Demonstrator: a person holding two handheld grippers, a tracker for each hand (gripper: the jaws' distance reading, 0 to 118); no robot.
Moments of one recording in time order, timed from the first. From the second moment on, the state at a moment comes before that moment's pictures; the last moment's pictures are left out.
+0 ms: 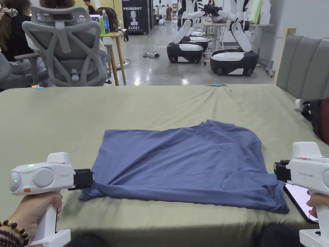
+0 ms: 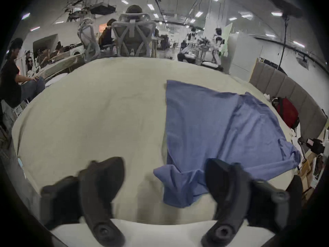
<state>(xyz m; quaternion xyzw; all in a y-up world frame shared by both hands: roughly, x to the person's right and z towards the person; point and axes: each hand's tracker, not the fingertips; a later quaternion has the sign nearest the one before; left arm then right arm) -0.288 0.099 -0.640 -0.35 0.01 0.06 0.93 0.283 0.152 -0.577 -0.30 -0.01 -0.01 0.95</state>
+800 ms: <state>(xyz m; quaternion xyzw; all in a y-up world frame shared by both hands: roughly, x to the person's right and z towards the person) -0.274 0.101 -0.621 -0.36 -0.03 0.06 0.93 0.300 0.095 -0.596 -0.42 -0.03 0.02 0.91</state>
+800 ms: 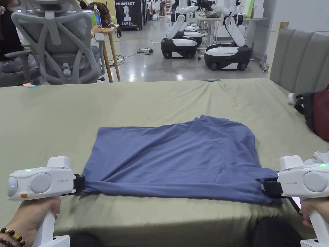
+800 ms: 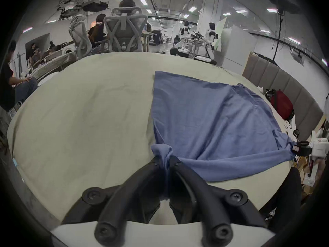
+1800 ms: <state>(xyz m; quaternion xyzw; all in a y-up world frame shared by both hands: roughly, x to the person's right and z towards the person) -0.271 0.148 -0.760 -0.33 -0.02 0.05 0.94 0.300 0.161 -0.753 -0.38 -0.01 -0.01 0.93</state>
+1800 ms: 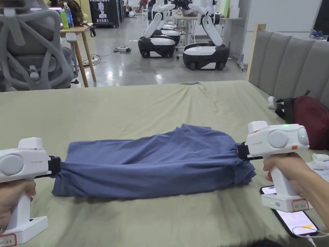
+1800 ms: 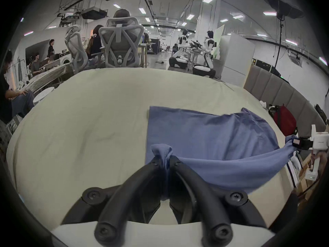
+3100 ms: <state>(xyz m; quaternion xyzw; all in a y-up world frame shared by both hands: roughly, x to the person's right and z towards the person) -0.262 0.121 -0.738 -0.34 0.01 0.06 0.94 0.276 0.141 -0.731 -0.34 -0.03 0.02 0.94</state>
